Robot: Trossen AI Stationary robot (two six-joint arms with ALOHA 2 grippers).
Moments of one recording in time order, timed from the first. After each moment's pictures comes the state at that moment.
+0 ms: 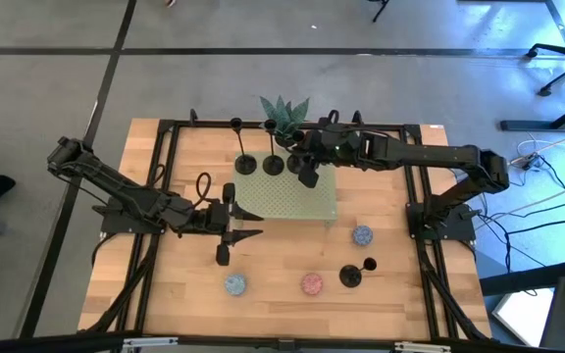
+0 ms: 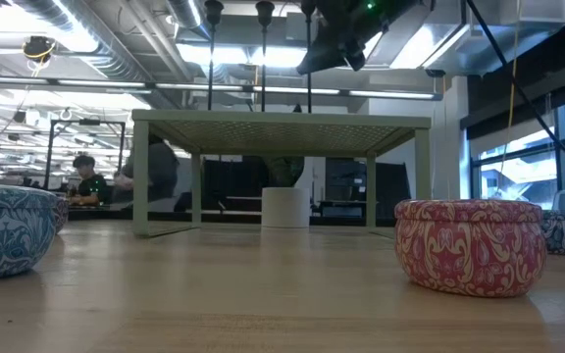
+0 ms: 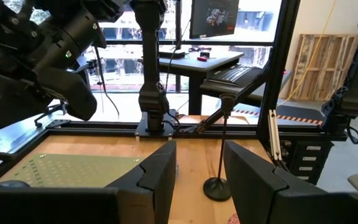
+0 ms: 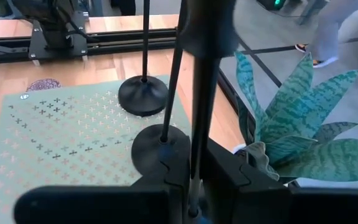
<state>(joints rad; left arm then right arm) -0.43 1.14 0.75 0.34 -0.46 -0.07 -0.17 1.51 1.26 -0.28 0.20 -0.03</state>
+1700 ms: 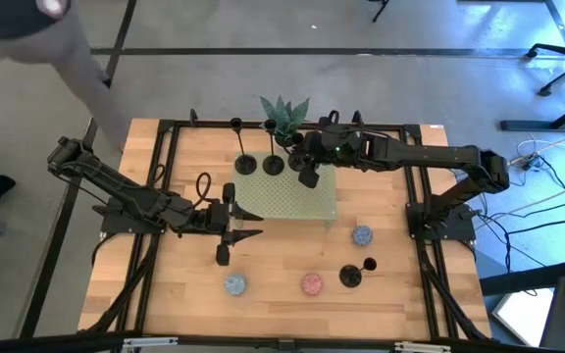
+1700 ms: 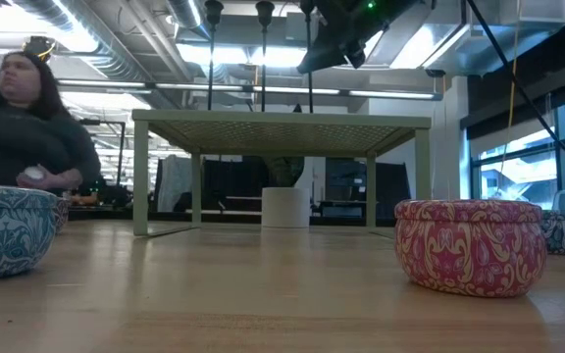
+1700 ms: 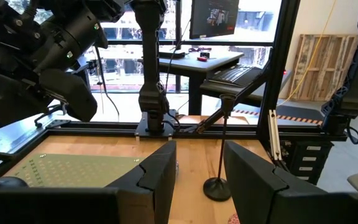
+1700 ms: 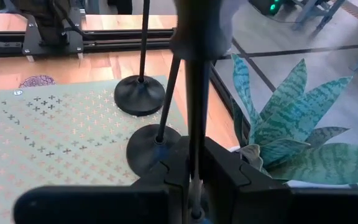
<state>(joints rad) -0.43 1.14 0.75 0.34 -0.46 -0.07 -0.16 1.50 1.26 -0.28 0.22 -0.06</state>
